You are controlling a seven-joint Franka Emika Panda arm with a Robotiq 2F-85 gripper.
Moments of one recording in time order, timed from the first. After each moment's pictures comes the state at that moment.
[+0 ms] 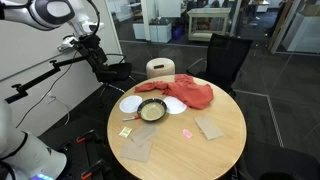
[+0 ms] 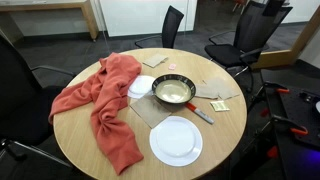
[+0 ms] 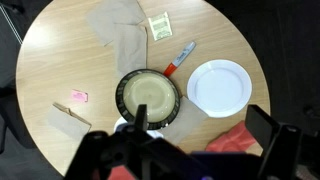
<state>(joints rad) 0.16 -0.43 0.26 -2.38 -0.09 1.98 0.18</state>
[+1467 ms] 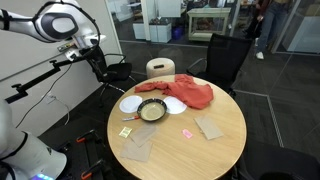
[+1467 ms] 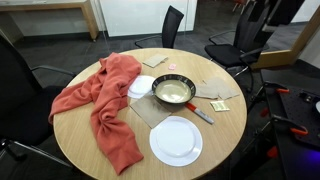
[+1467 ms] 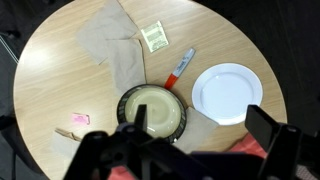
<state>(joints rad) 0.16 -0.43 0.25 -2.50 -0.08 2.10 0.31</state>
